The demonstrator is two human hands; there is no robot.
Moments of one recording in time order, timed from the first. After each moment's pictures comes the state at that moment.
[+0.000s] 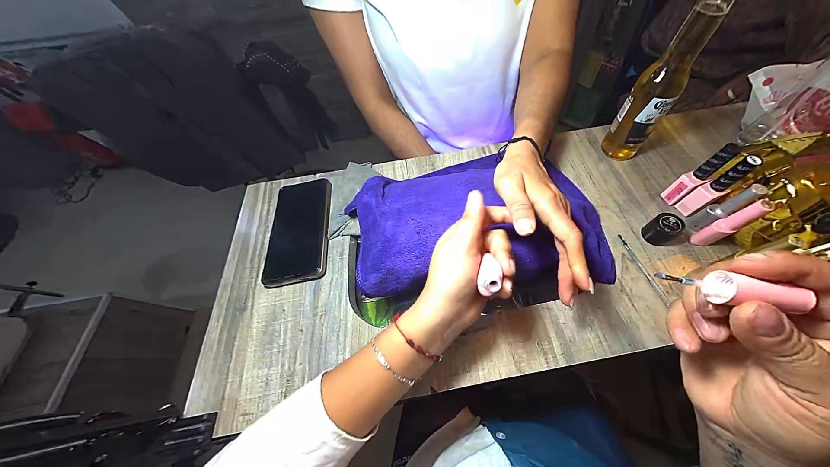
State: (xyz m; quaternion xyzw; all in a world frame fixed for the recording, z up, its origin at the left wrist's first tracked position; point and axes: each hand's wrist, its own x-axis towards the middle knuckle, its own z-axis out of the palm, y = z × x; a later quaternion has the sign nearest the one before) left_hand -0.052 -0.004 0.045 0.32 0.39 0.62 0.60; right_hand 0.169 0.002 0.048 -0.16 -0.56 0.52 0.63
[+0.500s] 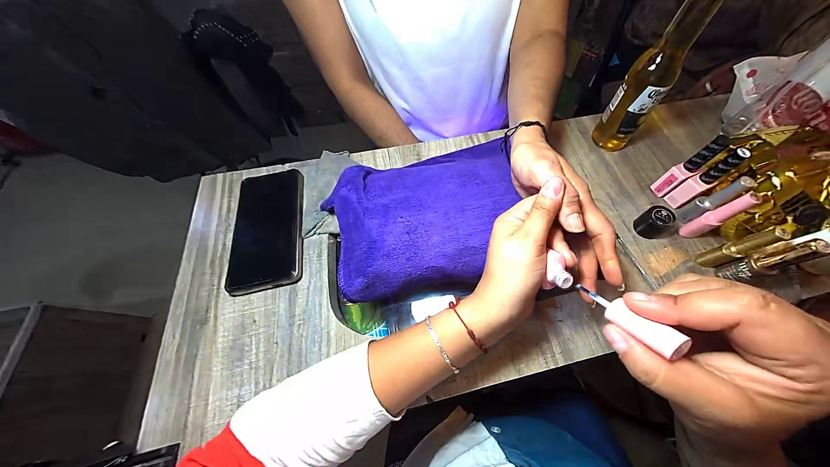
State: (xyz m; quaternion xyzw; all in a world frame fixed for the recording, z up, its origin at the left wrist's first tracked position) left_hand -0.008 0.028 0.040 0.32 0.33 0.66 0.60; right_hand 0.149 0.002 0.046 -0.23 -0.77 0.21 0.57
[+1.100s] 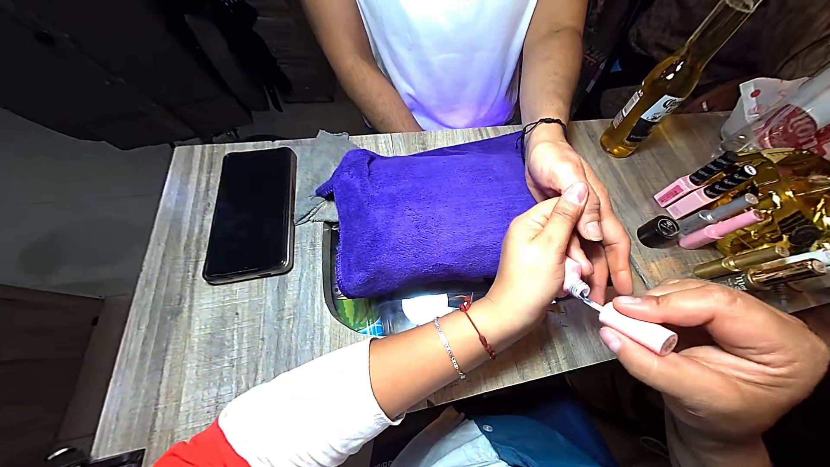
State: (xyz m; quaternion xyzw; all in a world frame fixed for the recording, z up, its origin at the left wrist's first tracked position) left_hand -0.008 0.027 0.039 0.33 0.33 0.67 0.58; right_hand 0.141 0.009 0.045 -0.24 -0.77 0.25 0.53
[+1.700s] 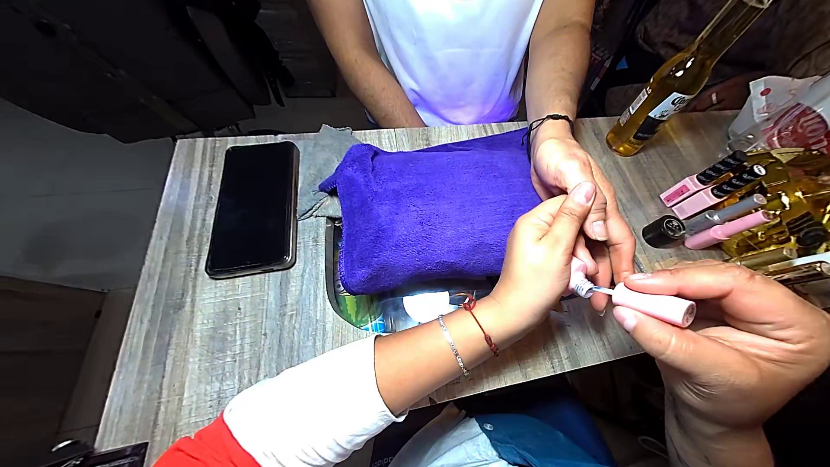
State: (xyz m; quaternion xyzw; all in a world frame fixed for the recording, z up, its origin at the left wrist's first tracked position) left_hand -0.007 0.028 0.034 0.35 0.32 0.68 0.56; right_hand 0.139 0.015 0.046 -0.25 -0.75 0.28 0.55
